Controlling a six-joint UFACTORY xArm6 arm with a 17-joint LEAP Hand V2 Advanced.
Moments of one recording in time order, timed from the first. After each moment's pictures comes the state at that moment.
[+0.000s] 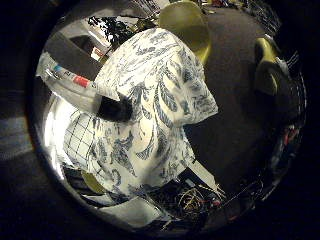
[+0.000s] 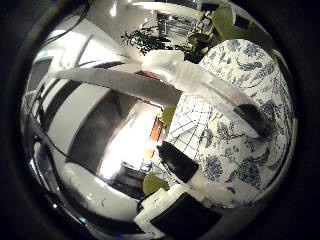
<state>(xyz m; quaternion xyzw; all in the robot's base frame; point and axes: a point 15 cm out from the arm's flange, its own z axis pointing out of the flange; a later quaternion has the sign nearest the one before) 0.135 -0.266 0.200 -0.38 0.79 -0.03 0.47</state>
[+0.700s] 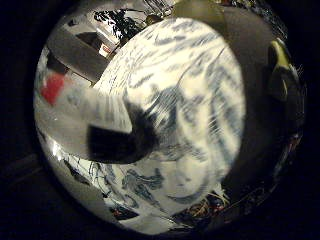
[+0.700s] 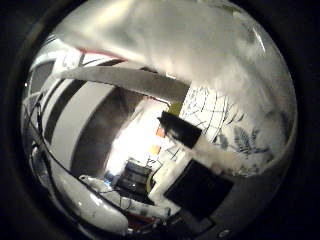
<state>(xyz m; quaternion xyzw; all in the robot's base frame) 0.204 -0.202 0.159 -0.39 0.76 0.04 0.52</state>
